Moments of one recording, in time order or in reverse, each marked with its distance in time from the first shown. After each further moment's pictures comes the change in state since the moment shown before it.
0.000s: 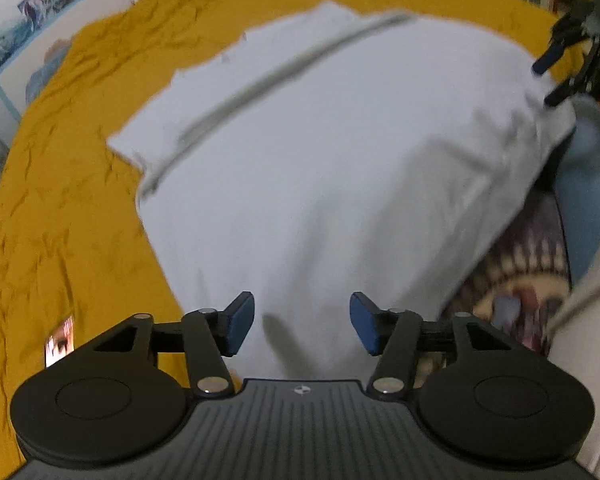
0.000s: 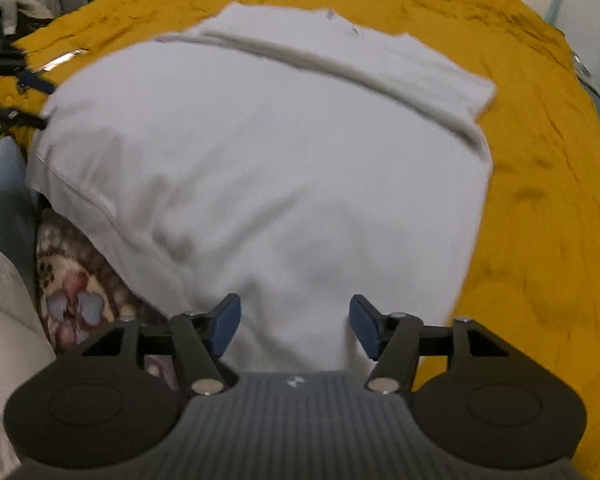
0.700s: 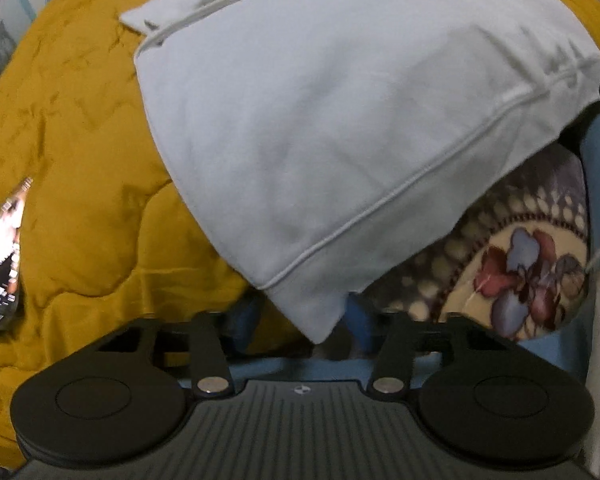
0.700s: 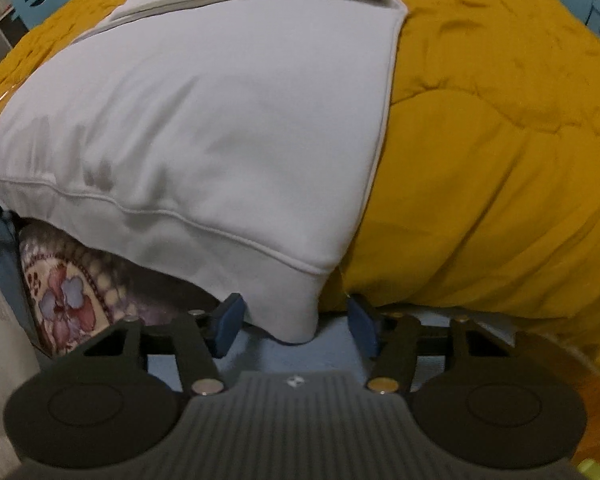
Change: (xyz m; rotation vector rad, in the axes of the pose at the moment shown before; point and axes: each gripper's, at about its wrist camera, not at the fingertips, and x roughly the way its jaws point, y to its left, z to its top) left arm 0.040 -0.001 -0.053 -0.214 0.168 -0.049; right arm 0.014 -0.047 -0.060 0.314 0.118 0.030
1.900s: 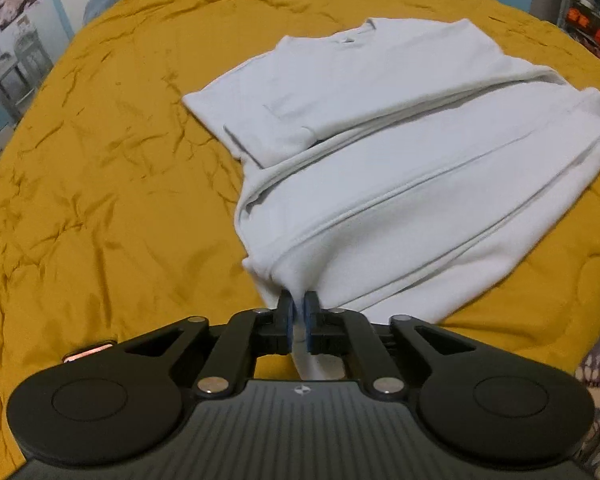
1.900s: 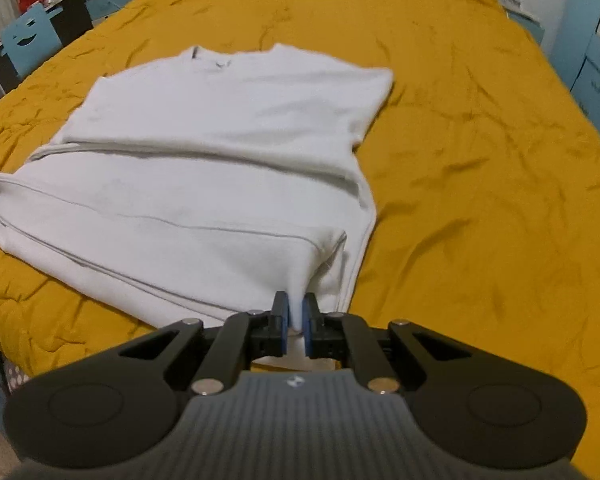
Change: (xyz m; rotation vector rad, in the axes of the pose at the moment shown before) left arm -0.005 0.104 0.126 -0.084 -0.134 0.058; right arm -0.004 -0.032 0.163 -0.025 -0.135 -0.046
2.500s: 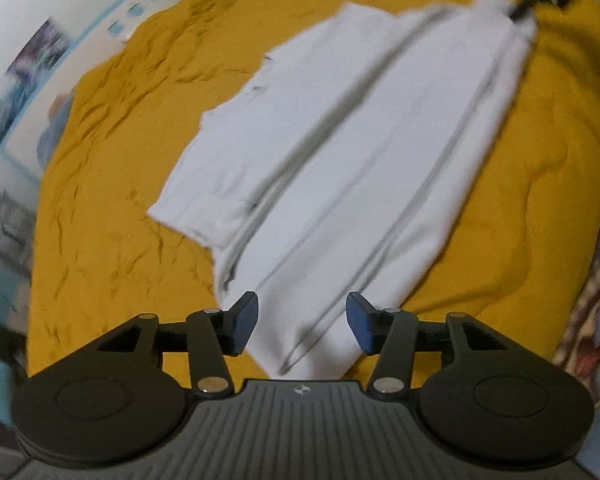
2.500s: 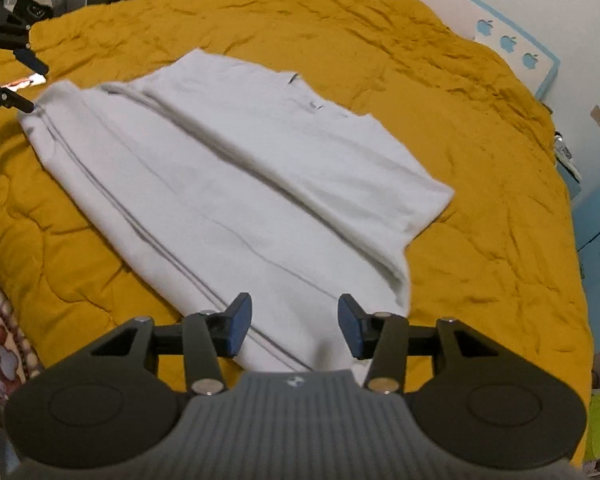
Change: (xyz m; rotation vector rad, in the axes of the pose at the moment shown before) left arm -0.025 -0.083 0.002 0.504 -0.083 0.110; right arm -0.023 0.075 -0.003 -0.458 -0.122 -0.070
